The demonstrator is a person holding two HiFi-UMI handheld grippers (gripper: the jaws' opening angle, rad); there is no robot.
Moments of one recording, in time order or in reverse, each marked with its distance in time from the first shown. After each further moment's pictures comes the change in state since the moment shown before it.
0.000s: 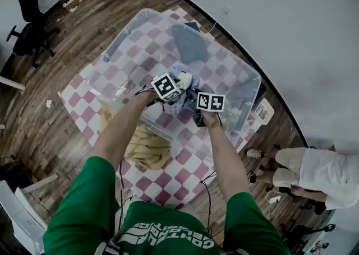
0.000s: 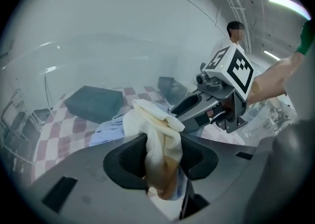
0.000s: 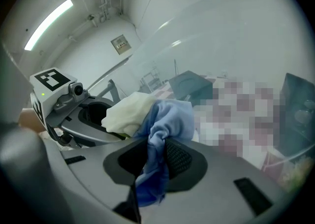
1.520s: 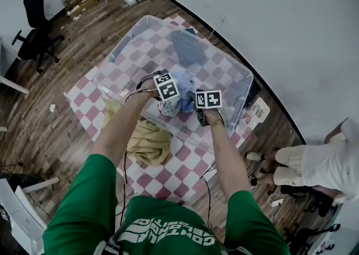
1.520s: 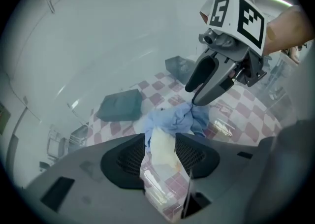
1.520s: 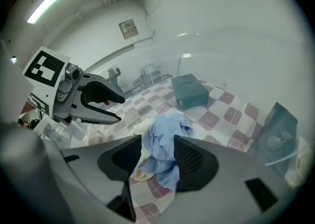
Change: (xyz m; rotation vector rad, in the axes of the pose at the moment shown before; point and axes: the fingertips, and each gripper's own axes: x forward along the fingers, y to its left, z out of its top) left arm -0.034 0.019 -0.018 0.256 0.237 0.306; right arm -0.040 0.009 -0.004 -0.169 0.117 -0.108
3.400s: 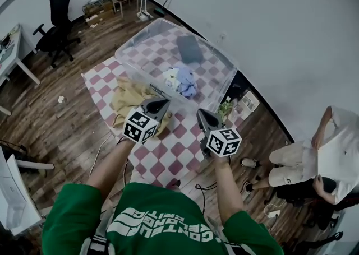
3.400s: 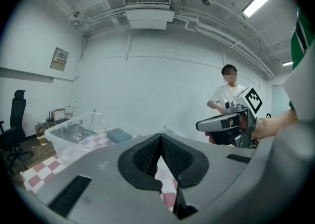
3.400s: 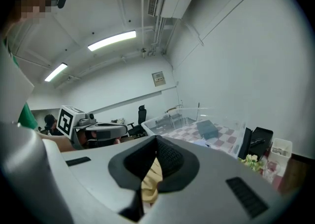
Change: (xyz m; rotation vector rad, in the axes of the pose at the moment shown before) left arm -0.316 -0.244 0.020 -0.549 -0.798 0.199; right arm -0.328 0.174 -0.111 -0.155 -0.556 0.193
